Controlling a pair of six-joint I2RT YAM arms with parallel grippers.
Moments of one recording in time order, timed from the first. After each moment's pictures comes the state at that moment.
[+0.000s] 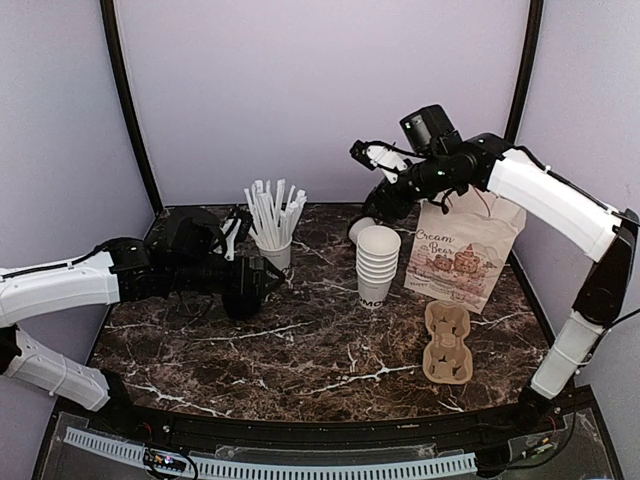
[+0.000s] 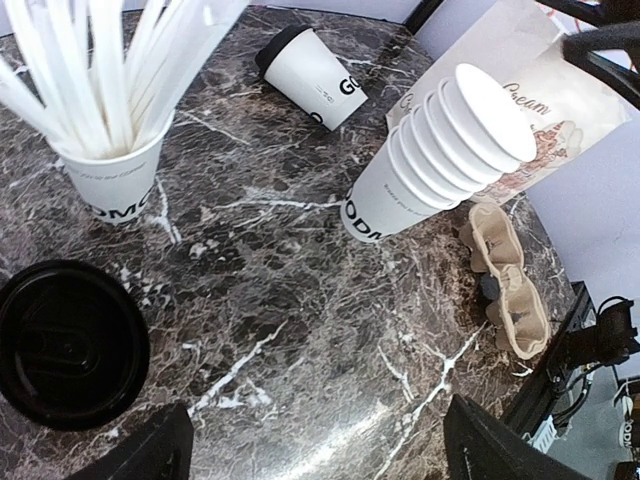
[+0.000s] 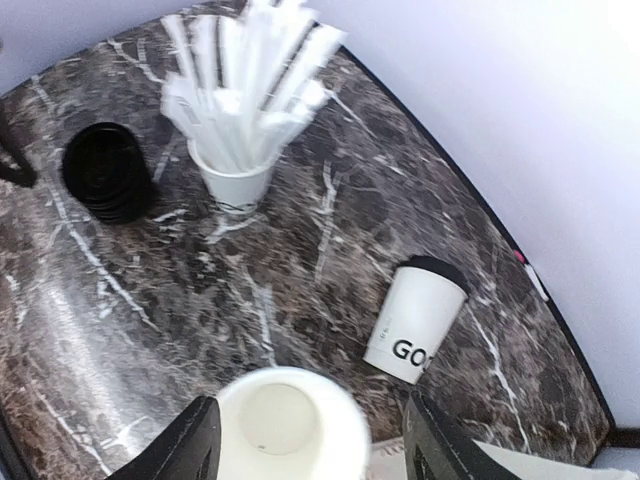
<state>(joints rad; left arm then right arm) -0.84 1.20 0.89 -0.32 -0.01 -0.55 0.73 1.68 1.75 -0.82 -0.12 -0.33</state>
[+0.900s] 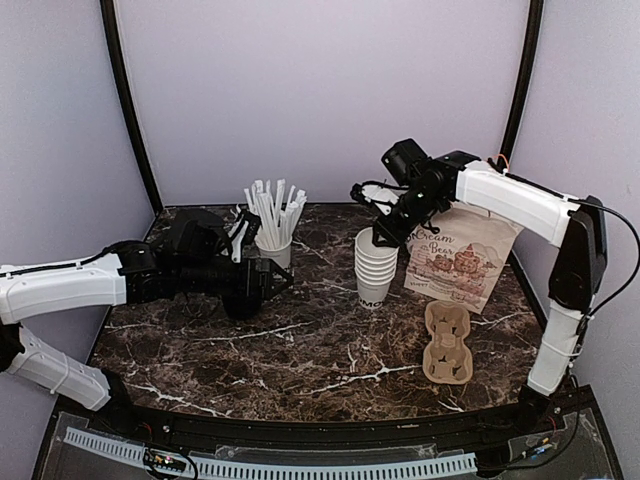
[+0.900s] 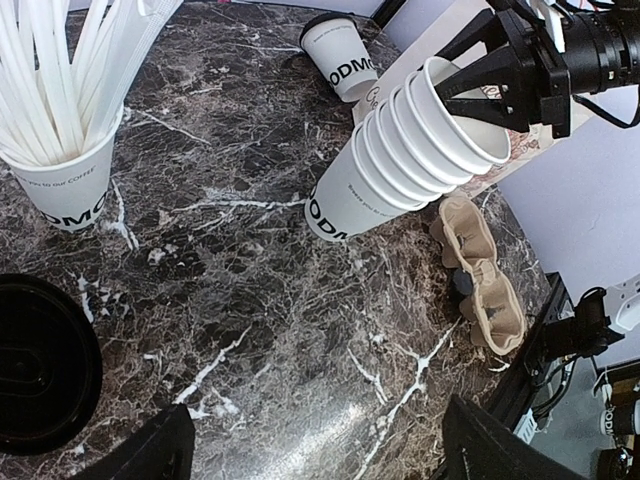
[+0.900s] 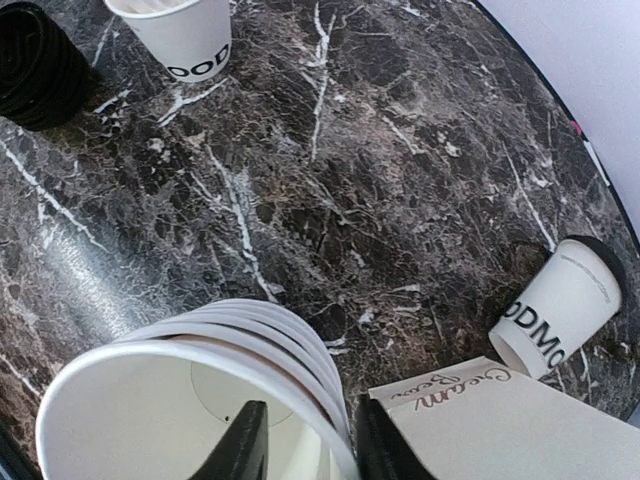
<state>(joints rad) -0.84 1.26 0.89 -0.23 0.09 -0.55 0.64 1.84 1.73 -0.93 -0.05 -0.28</state>
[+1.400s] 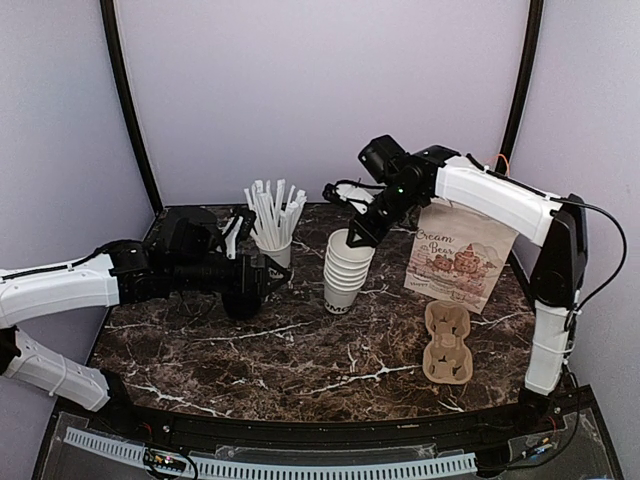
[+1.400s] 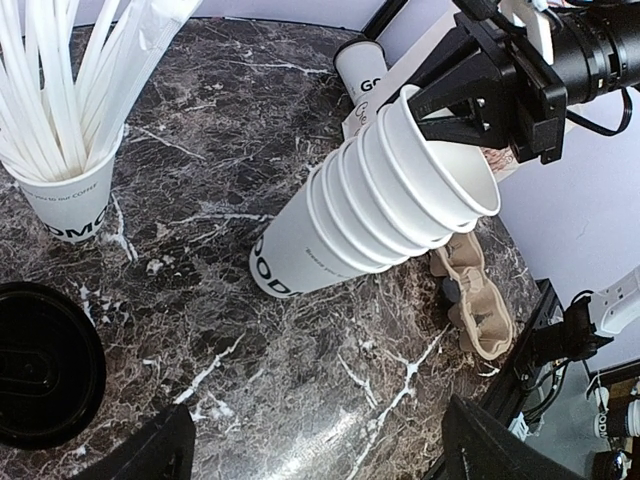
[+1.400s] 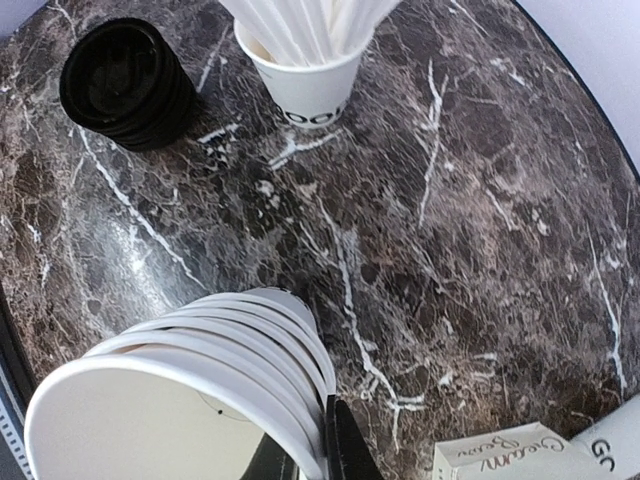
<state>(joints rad) -0.84 1.22 0.89 -0.23 0.09 -0.55 0.71 1.93 1.87 -0.99 -0.21 -0.28</state>
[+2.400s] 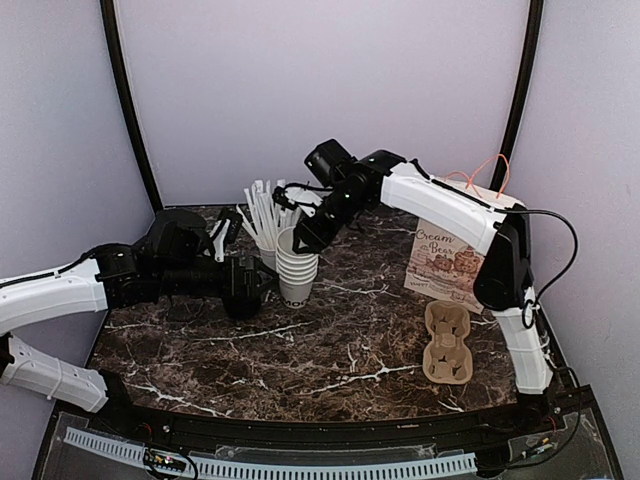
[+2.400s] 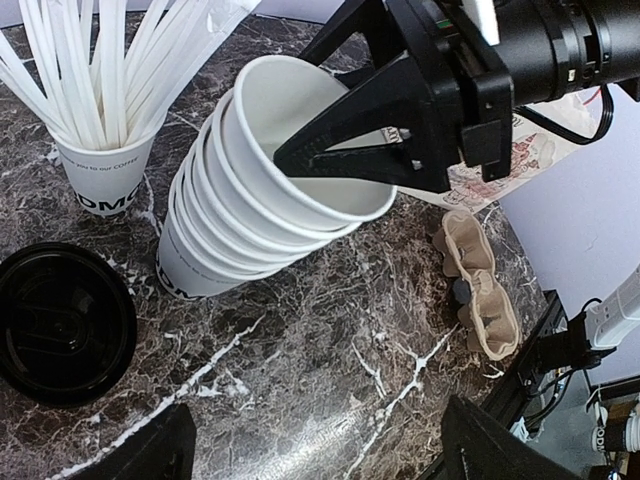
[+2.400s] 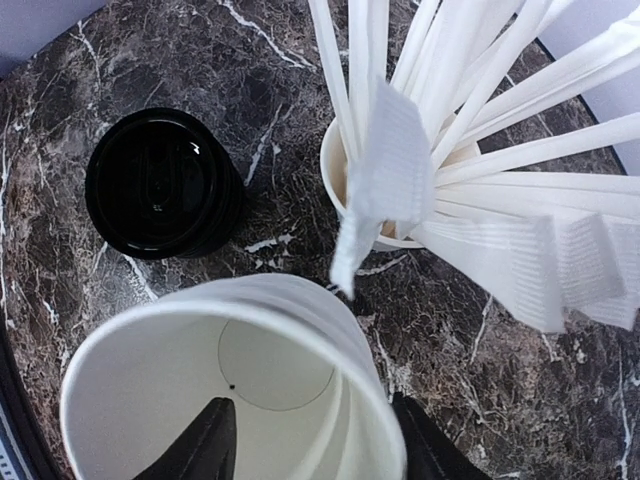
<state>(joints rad) -0.84 1.14 0.86 -0.30 0.03 -0.60 0.85 2.27 2.32 -1.02 -0.20 -0.23</state>
